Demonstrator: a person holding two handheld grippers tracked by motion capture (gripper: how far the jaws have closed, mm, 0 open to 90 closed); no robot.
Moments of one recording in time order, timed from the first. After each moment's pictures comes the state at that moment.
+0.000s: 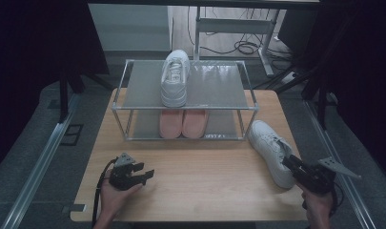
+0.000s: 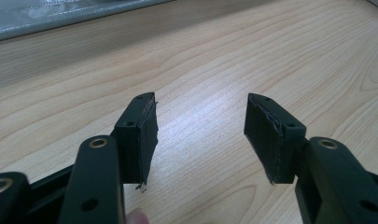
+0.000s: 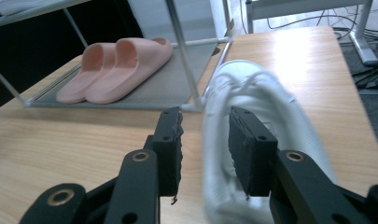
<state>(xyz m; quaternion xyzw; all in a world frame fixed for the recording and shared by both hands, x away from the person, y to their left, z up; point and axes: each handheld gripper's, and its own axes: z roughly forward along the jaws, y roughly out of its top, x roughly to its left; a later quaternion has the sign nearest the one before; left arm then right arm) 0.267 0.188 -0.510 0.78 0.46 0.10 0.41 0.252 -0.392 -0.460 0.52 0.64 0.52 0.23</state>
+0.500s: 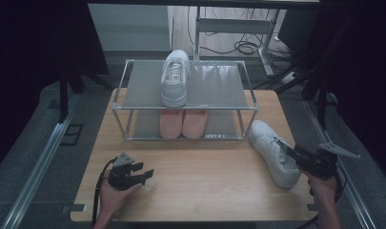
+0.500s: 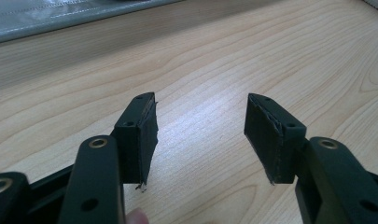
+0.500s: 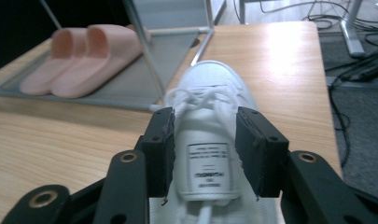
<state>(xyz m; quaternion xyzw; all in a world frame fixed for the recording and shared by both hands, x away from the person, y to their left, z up) 0.267 0.191 -0.508 0.78 0.46 0.10 0.41 0.295 -0.411 -0.452 0.53 0.67 0.47 0.23</state>
